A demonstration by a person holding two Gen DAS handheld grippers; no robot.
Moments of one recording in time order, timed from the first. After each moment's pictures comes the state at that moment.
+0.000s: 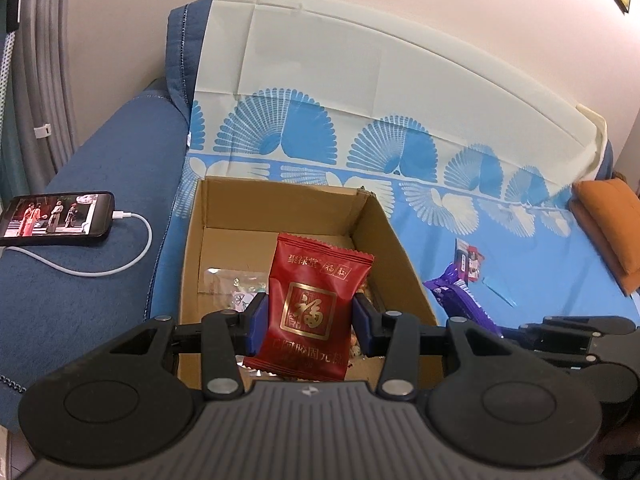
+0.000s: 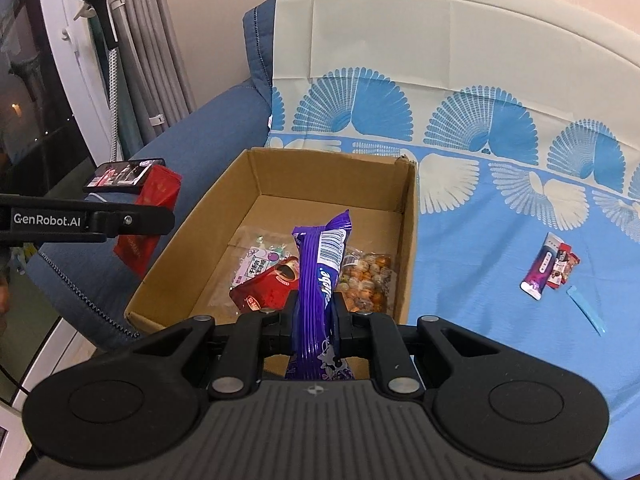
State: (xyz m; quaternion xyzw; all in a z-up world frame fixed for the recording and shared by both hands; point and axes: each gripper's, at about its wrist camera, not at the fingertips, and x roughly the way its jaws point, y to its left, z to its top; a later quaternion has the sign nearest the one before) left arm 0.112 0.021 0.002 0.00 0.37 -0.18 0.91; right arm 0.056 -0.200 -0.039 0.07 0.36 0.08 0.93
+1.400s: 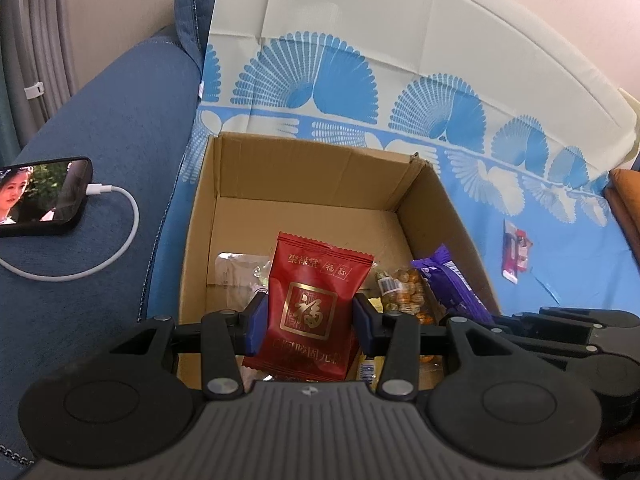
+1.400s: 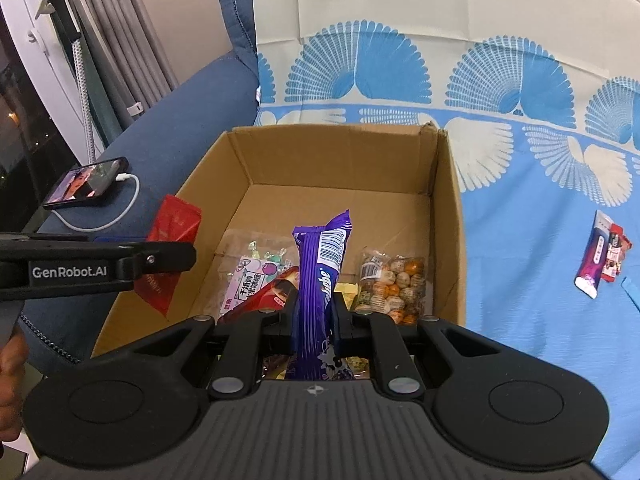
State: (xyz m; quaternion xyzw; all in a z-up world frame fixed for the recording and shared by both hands) left arm 0.199 0.014 -0.059 0.01 0.44 -0.15 0.89; right arm 0.155 -0.187 -0.089 0.11 0.41 0.08 0.90
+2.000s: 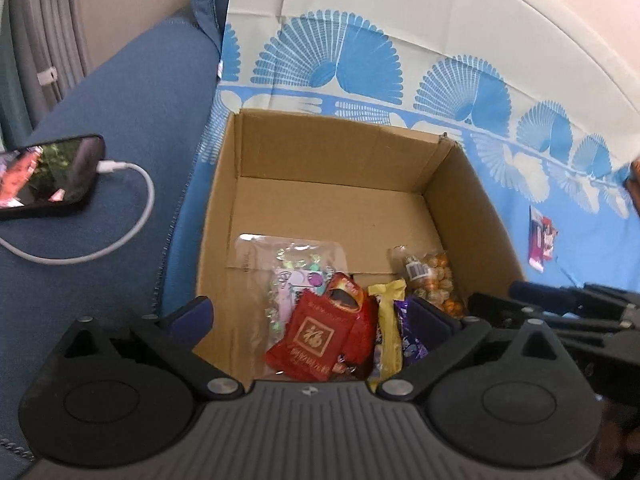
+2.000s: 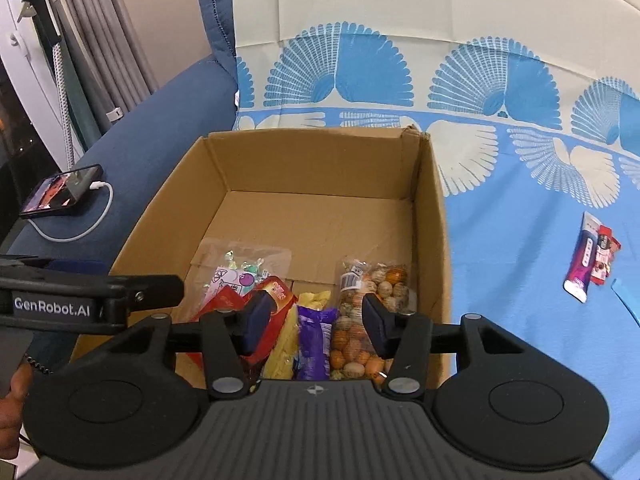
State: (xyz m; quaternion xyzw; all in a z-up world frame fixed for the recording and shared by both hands) left arm 0.201 0.017 -0.071 0.03 0.45 -0.12 0.88; right arm 0.162 -0.190 -0.092 0.11 0.41 0.05 0.91
